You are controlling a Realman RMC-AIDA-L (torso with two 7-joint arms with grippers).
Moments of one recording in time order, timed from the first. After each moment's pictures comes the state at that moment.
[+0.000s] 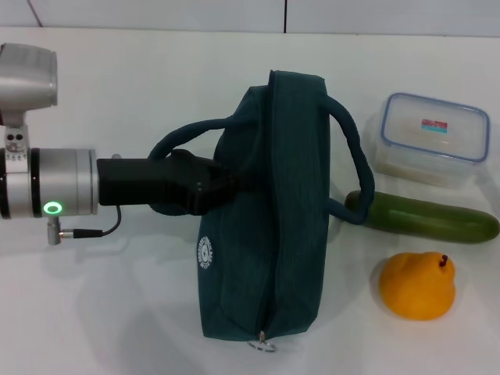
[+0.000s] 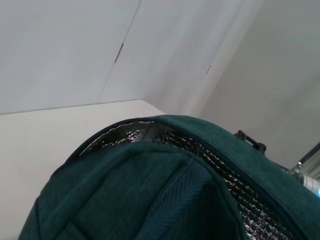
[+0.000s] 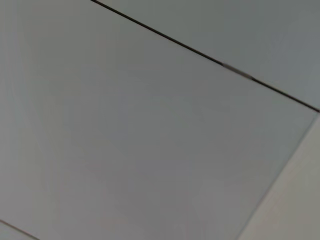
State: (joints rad) left arm -0.43 -2.08 1.01 0.77 1.77 1.55 -1.67; right arm 0.39 2.03 -0.85 0.17 -0.80 -1.46 1.35
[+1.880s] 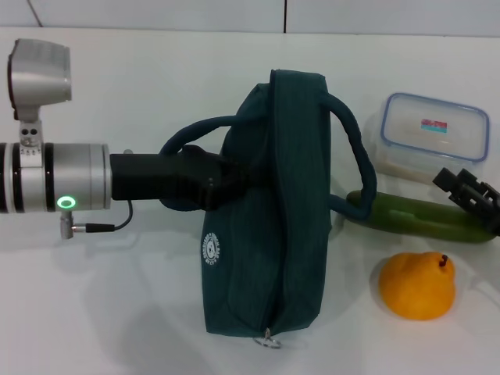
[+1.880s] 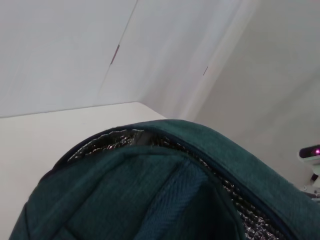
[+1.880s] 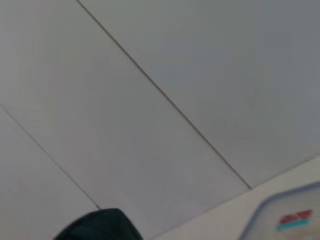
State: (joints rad) left arm -0.47 -2.08 1.01 0.73 1.77 1.53 -1.65; right arm 0.39 2.02 -0.92 0.01 -1.16 -1.49 1.14
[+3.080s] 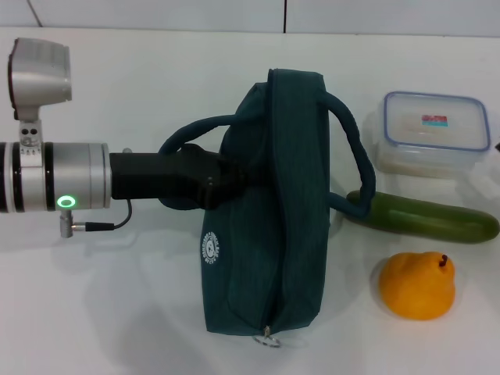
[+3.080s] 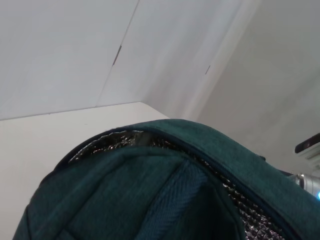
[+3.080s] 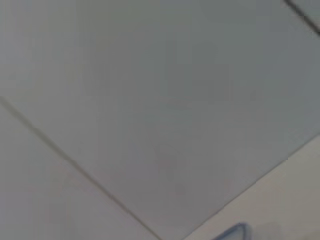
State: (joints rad) left arm -0.47 -2.08 1.01 0.73 1.78 1.52 -1.64; right arm 0.35 2.02 -0.91 -0.04 -0.98 -1.36 1.26
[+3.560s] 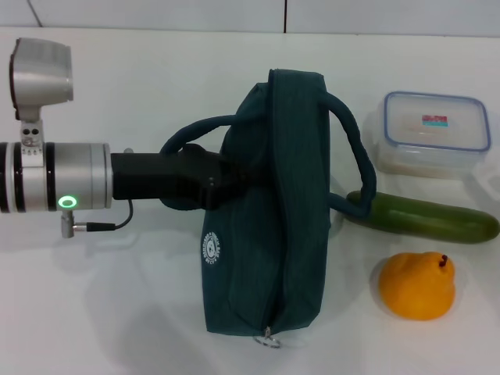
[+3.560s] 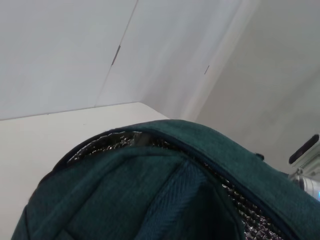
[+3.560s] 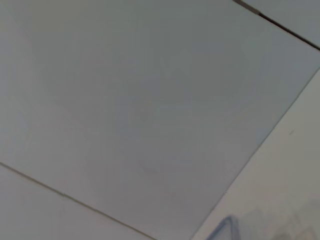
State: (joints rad) left arm -0.47 -2.08 1.01 0.73 1.78 1.53 -1.64; right arm 0.35 2.02 -0.91 -0.02 -0.96 -1.37 1.49
